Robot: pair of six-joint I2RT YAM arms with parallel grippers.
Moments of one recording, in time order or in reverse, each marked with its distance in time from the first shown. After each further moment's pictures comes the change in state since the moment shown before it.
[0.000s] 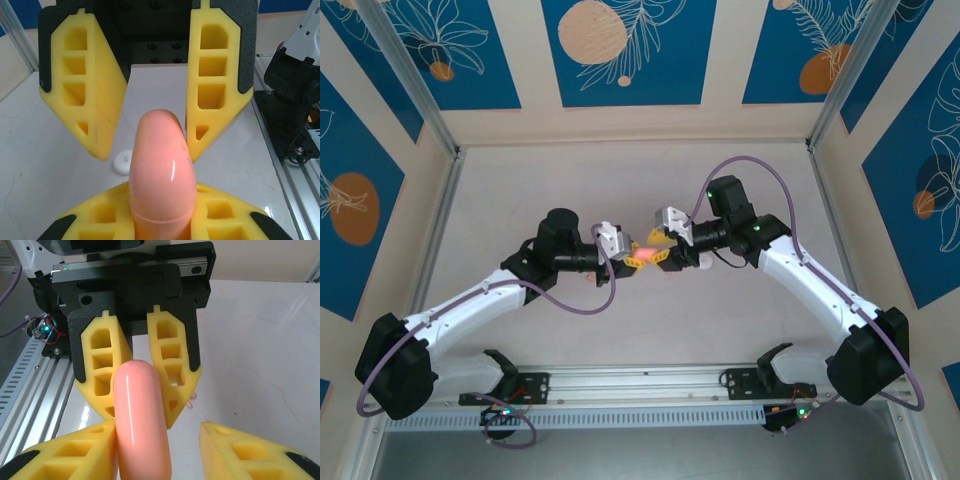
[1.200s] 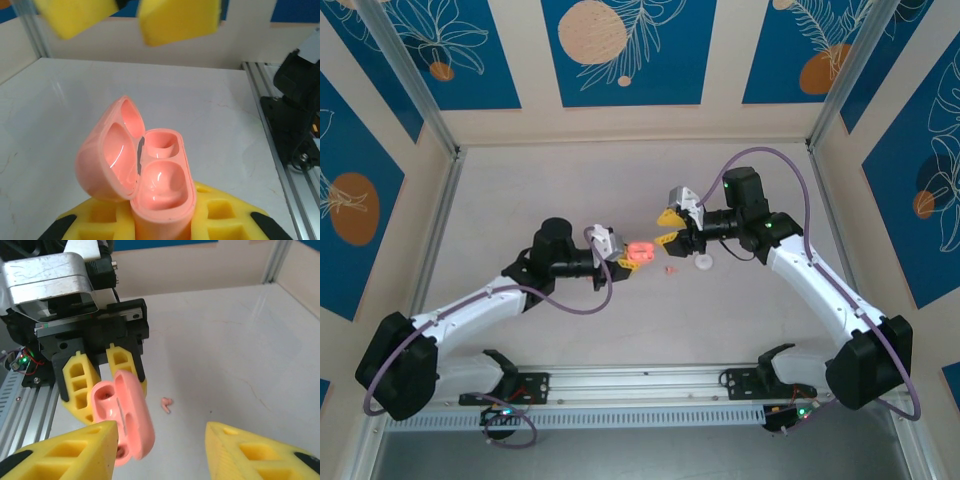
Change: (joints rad) left arm 0.062 0.001 -0.142 0.191 0.008 -0.131; right arm -0.085 -0.025 0.008 0.082 0.010 0.185
